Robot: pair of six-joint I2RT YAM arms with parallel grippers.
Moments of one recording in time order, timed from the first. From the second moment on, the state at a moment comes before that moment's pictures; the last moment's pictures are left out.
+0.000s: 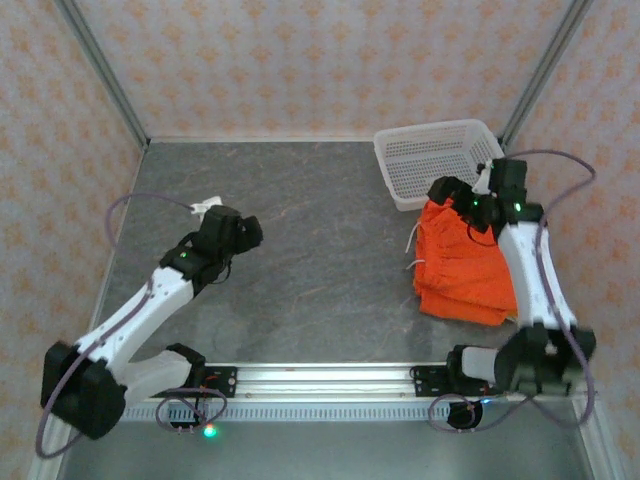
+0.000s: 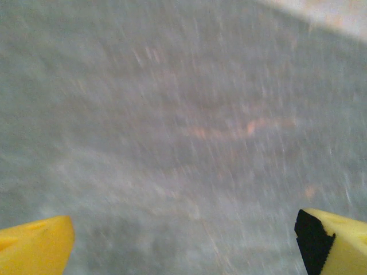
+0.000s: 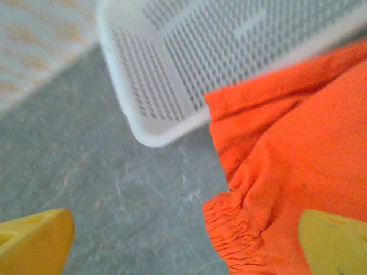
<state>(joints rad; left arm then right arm) -0.37 1.03 0.76 -0.44 -0.42 -0.62 -0.11 1.19 1.11 -0.68 -0.31 0.43</state>
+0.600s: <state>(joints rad) -0.25 1.13 0.38 0.27 -0.76 -0.22 -0.04 1.14 0.60 -0.04 -0.08 0.29</state>
